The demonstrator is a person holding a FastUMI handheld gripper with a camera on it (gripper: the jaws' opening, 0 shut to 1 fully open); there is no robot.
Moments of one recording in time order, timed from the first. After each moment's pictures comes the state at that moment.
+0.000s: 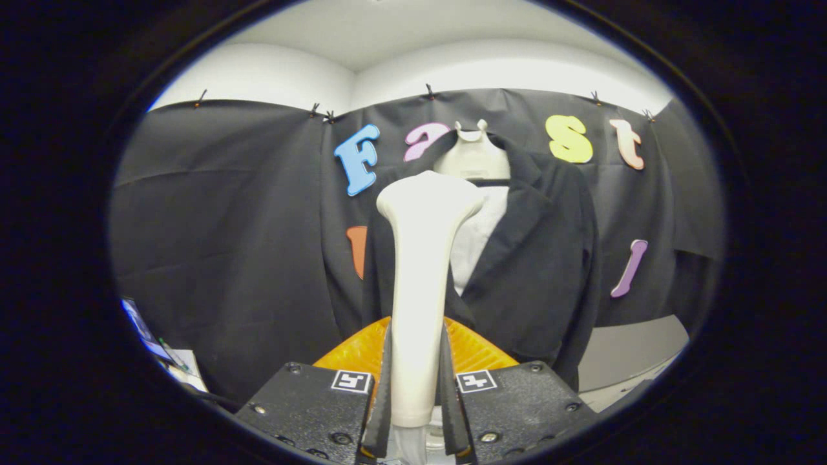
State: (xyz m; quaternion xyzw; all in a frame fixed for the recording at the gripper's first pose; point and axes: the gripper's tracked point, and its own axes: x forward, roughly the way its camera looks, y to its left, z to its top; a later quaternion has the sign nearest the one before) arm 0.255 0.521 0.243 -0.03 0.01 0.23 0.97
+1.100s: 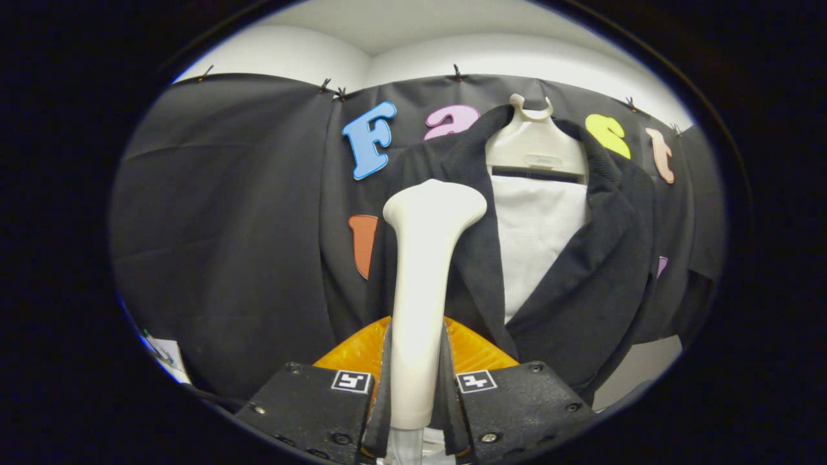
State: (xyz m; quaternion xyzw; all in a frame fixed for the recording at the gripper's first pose) arm 0.339 0.580 0.227 -0.08 0.04 0.23 0.97
